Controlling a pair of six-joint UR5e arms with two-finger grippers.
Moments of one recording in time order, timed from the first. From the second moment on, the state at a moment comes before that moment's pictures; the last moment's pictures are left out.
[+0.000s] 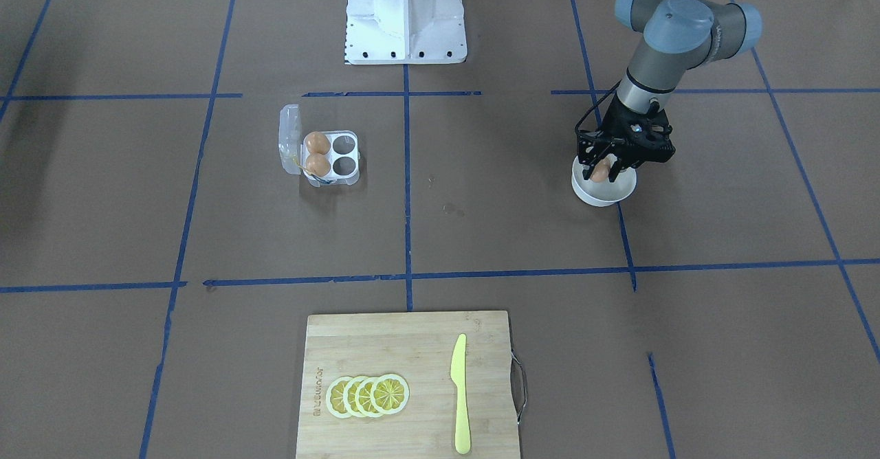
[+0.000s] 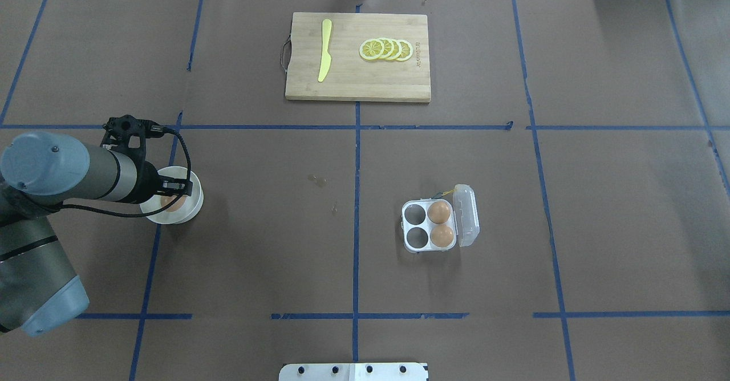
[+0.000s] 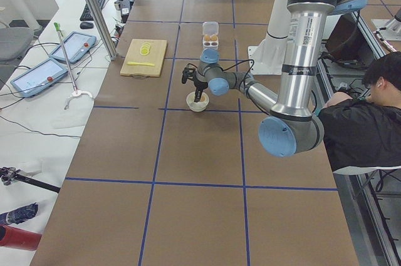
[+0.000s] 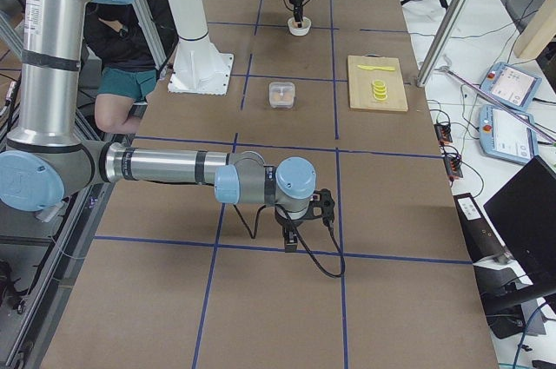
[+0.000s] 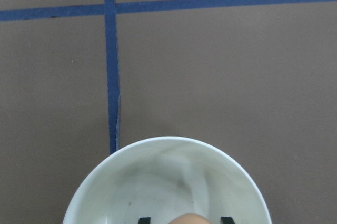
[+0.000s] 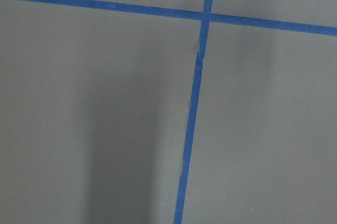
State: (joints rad) left arm -0.64 -1.70 -1.86 -2.04 -1.82 -1.06; right arm 1.52 -1.74 1.72 -1.54 2.39 -0.07
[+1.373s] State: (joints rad) left arm -0.61 -2.05 -1.77 -2.37 -1.72 -0.85; right arm 1.52 -1.74 1.72 -1.54 2.39 -0.07
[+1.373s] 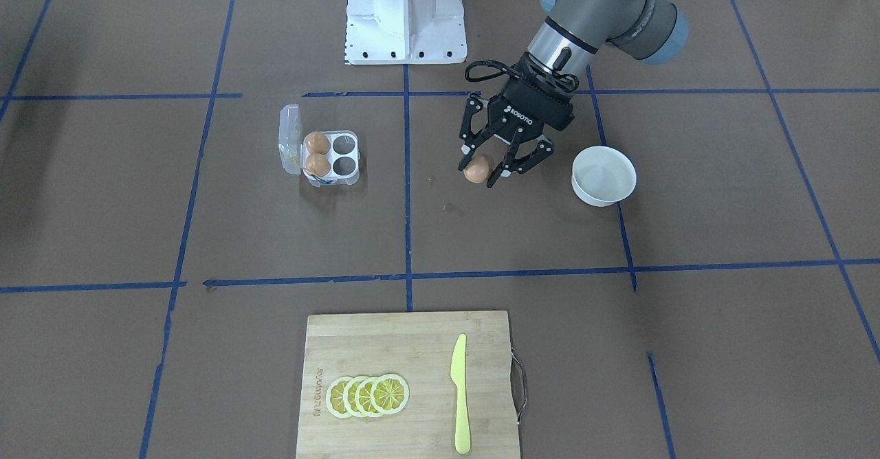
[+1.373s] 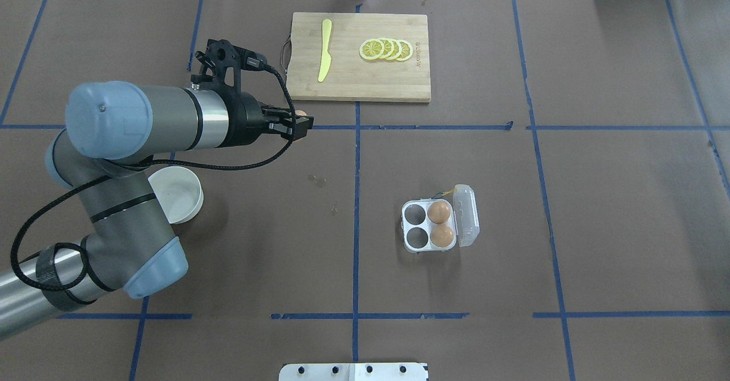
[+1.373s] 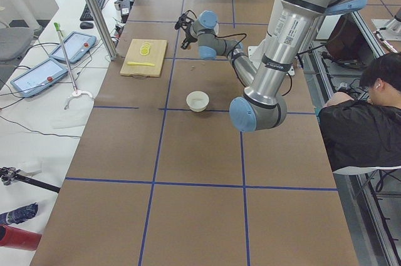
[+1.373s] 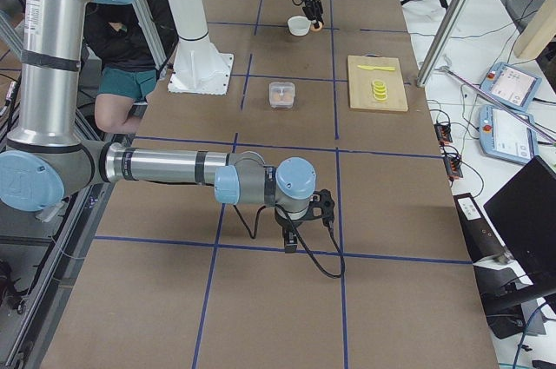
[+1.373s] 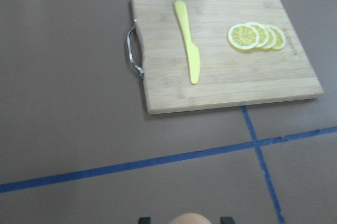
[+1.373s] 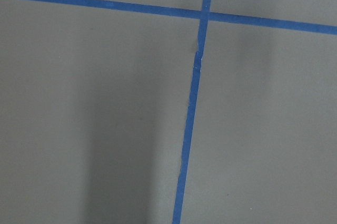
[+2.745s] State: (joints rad) left arm -0.29 -2.23 -1.46 -2.84 -1.39 -0.58; right arm 1.52 -1.74 1.72 -1.54 2.39 -0.07
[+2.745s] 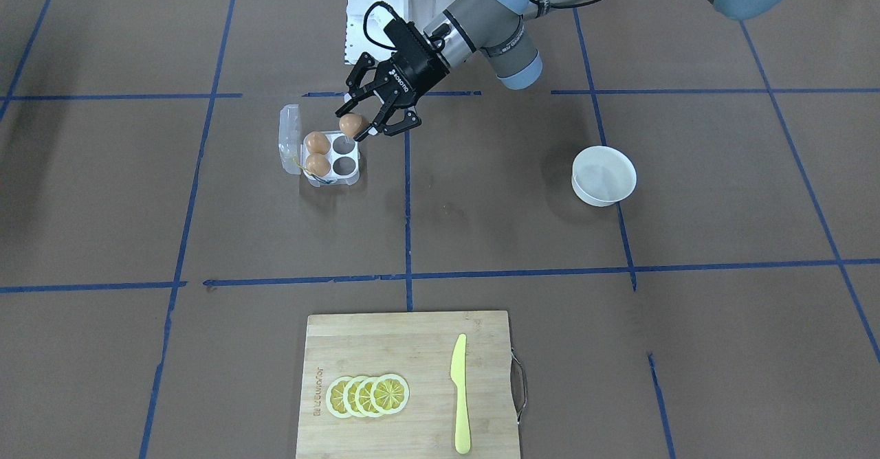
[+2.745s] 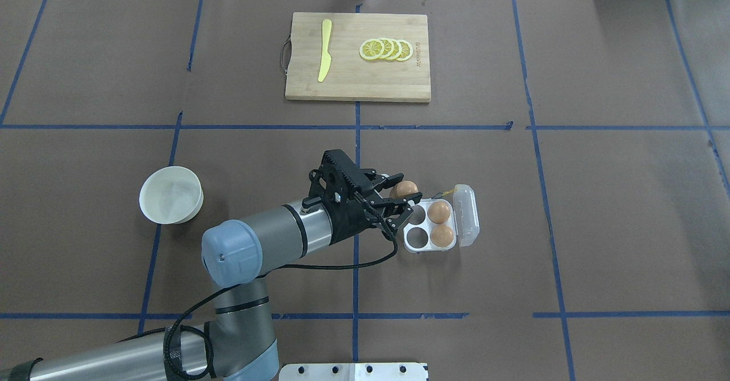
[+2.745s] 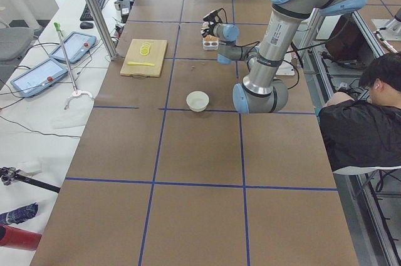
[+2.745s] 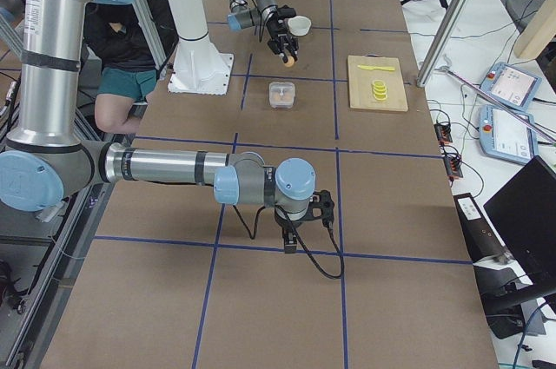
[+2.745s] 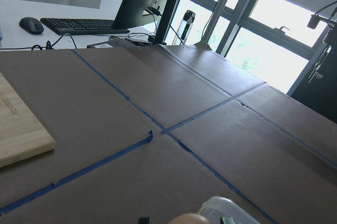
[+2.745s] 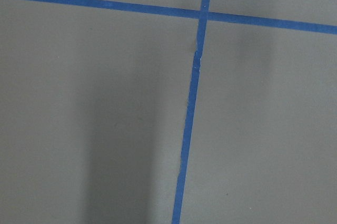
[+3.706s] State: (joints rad) left arm -0.21 -2.31 -1.31 -2.84 -1.28 -0.51; right arm 1.52 -1.74 1.72 -1.54 2.39 -0.07
